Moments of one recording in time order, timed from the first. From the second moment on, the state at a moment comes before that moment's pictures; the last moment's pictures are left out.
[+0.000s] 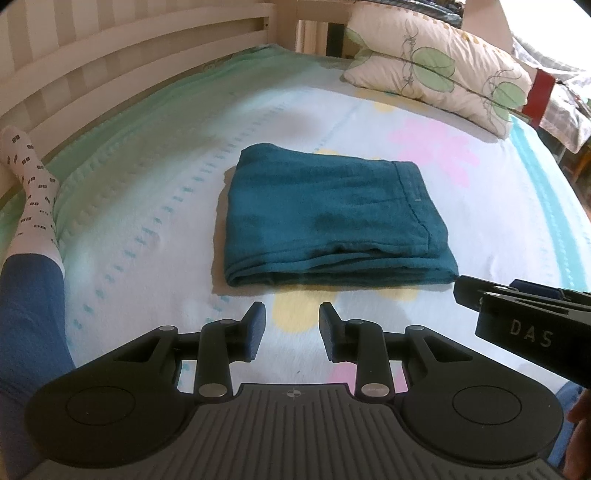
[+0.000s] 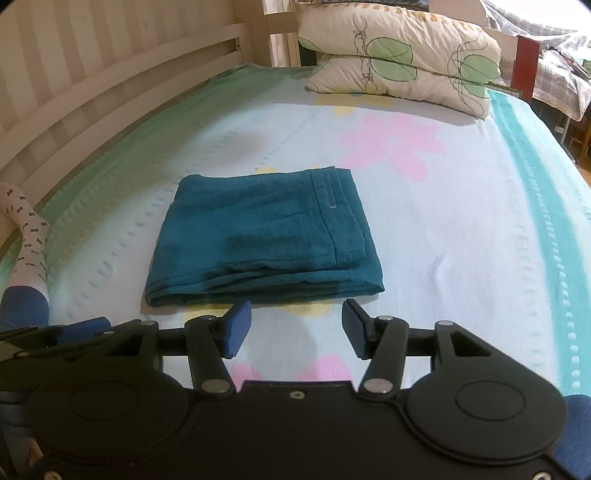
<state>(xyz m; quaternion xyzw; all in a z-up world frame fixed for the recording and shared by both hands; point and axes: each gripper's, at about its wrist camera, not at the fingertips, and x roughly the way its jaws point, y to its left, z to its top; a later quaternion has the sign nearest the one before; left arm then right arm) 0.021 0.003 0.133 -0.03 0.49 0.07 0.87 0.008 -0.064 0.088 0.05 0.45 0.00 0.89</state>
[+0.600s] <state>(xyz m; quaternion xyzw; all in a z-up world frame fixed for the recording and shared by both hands) 0.021 0.004 0.129 -0.03 0.50 0.07 0.86 0.007 -0.064 0.083 0.05 0.46 0.00 0.89</state>
